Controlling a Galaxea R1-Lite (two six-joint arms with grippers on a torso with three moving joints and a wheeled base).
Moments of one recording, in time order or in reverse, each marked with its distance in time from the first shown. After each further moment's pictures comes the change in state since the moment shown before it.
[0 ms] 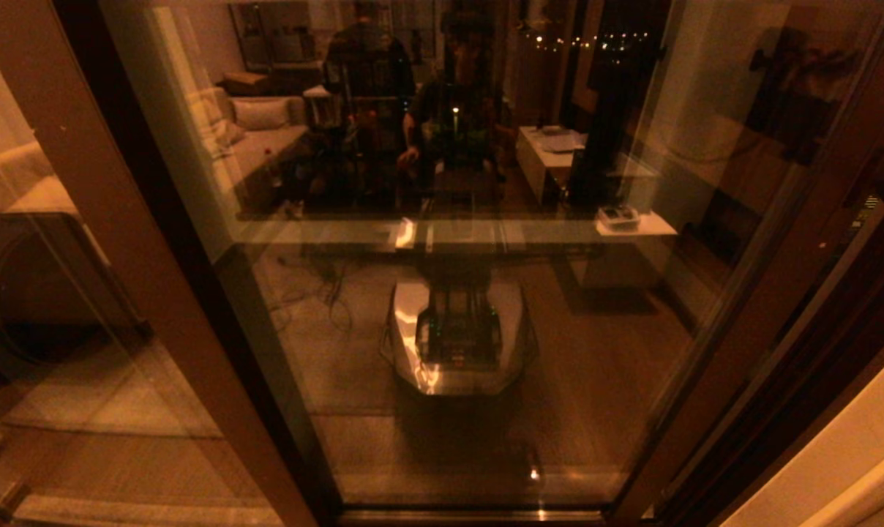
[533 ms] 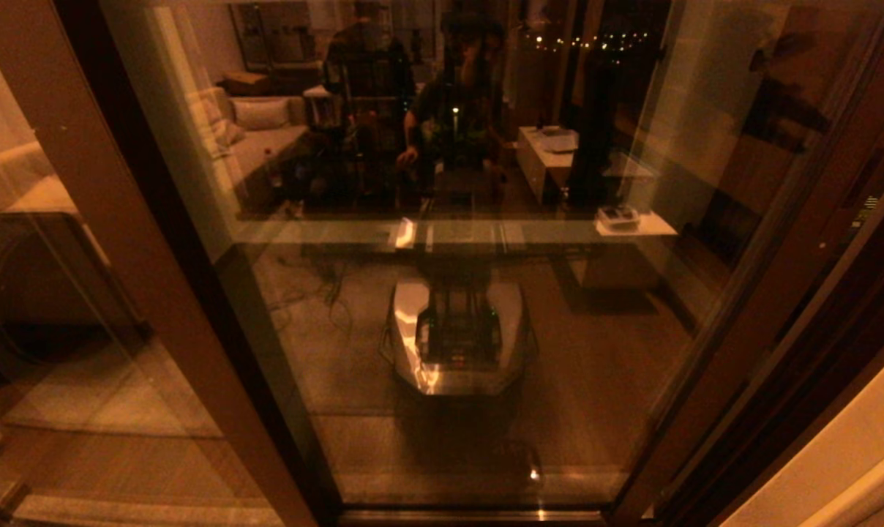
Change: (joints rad) left arm 0.000 0.000 0.000 0.000 0.000 0.000; right arm 0.002 -0.208 0.063 0.229 0.148 0.009
